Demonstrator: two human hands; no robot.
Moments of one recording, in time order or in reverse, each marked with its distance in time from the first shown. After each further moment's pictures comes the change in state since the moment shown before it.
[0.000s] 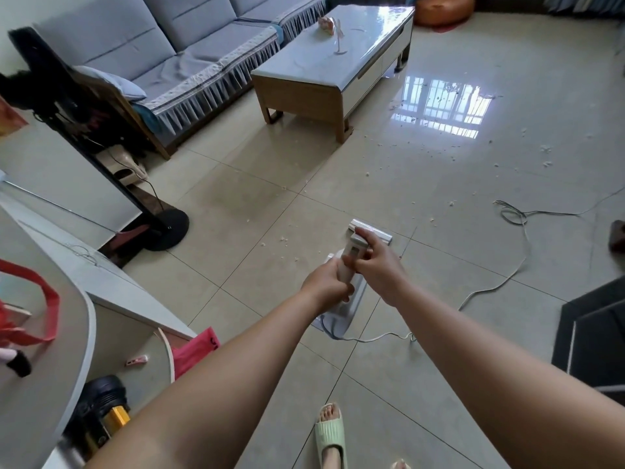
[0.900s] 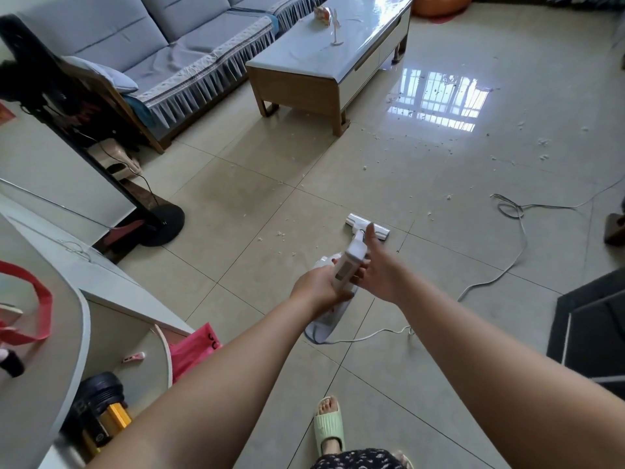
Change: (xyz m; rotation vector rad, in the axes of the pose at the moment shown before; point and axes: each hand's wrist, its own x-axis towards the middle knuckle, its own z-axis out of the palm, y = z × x) left_hand -0.015 -0.004 -0.006 0.381 0.006 0.068; right_hand 0.003 0.000 -0.002 0.518 -0.164 0.437
